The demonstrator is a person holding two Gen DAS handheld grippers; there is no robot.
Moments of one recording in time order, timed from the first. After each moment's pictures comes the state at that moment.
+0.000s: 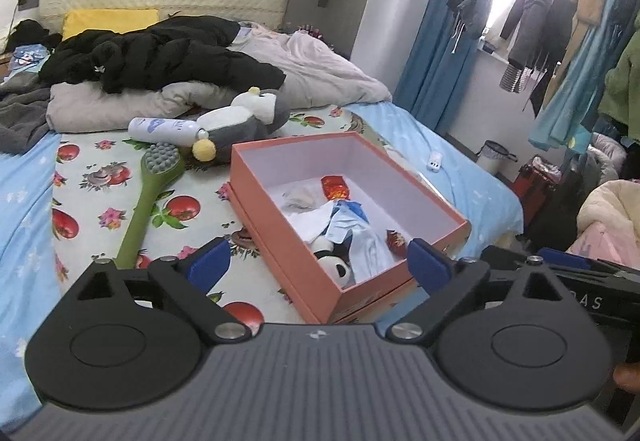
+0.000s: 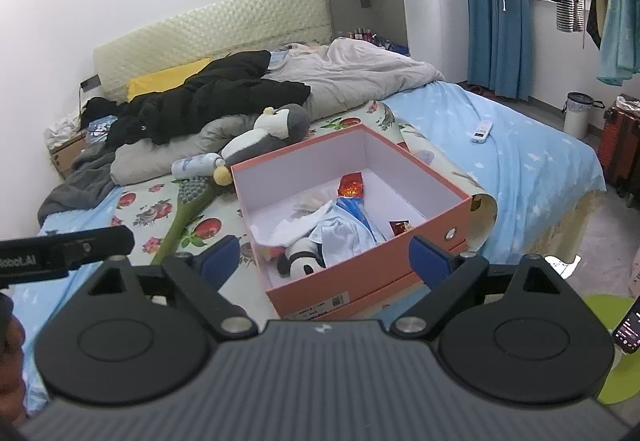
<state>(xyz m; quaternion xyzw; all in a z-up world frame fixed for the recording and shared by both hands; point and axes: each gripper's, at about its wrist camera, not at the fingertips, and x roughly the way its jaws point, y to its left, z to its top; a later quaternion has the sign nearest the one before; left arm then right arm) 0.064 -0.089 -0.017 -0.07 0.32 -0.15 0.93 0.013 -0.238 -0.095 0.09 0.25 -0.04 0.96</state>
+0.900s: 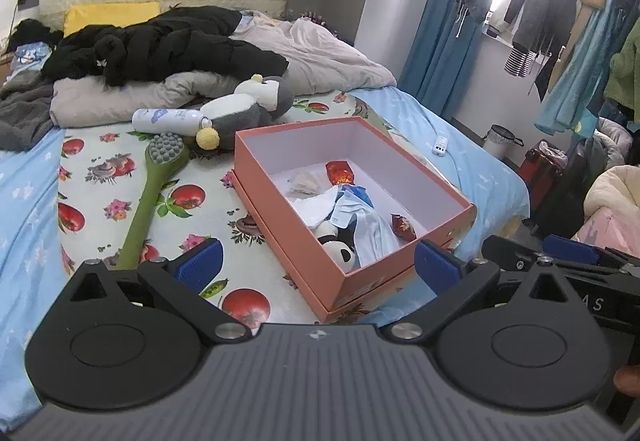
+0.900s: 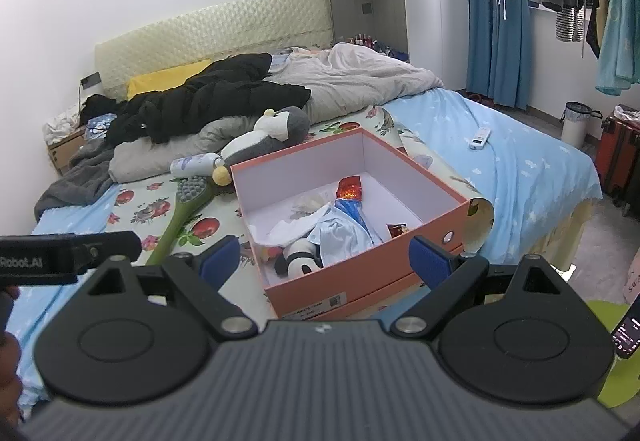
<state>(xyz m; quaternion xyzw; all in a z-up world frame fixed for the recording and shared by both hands) 0.065 -0.095 -0.022 -0.05 0.33 -0.15 0.93 0.008 -0.234 -0.096 0.08 0.24 -0.04 0.97</state>
